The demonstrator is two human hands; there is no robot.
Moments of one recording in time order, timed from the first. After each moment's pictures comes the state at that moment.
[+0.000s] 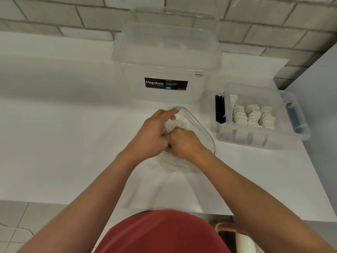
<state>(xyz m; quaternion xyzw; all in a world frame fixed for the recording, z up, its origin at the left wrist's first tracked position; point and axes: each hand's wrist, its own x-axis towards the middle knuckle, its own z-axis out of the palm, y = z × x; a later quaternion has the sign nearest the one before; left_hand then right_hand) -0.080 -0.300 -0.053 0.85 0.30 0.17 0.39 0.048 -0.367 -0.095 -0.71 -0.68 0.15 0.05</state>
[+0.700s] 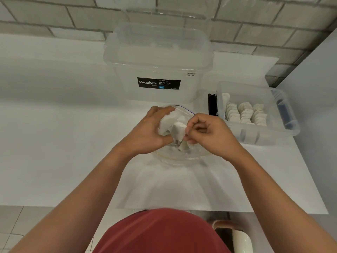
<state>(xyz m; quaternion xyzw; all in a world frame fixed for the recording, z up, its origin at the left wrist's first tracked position) -0.078 -0.299 -0.044 0.84 0.28 0.14 0.45 0.091 -0.430 -0.029 -0.71 -0.43 0.35 0.43</state>
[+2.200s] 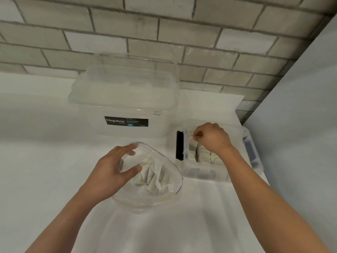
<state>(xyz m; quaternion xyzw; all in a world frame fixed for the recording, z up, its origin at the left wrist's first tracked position) -0.055 -0.302 -0.052 0.80 0.37 0.22 0.42 0.277 -0.386 -0.048 -0.88 -0.45 0.12 0.10</state>
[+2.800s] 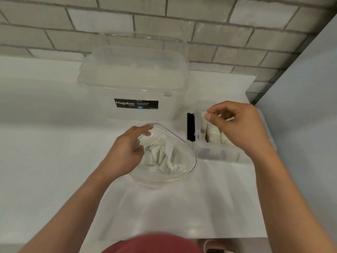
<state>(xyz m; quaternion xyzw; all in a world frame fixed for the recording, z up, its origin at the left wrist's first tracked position) -0.056 -0.299 -0.054 0.83 0.33 0.19 0.40 0.193 -0.446 0.027 -0.79 -0.41 0.12 0.43</state>
